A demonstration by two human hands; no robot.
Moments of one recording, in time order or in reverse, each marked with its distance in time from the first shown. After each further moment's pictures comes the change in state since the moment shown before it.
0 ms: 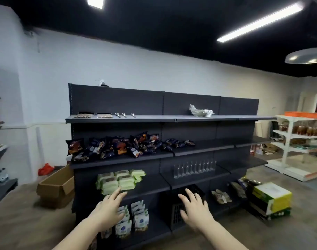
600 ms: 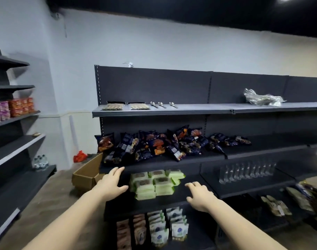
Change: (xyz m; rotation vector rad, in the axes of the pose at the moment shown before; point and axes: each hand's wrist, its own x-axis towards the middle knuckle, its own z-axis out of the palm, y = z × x) left_hand 0.239 -0.286 -0.065 -0.086 0.074 -0.282; right_hand 0.369 -0.156 0.079 0.032 -0.223 -0.066
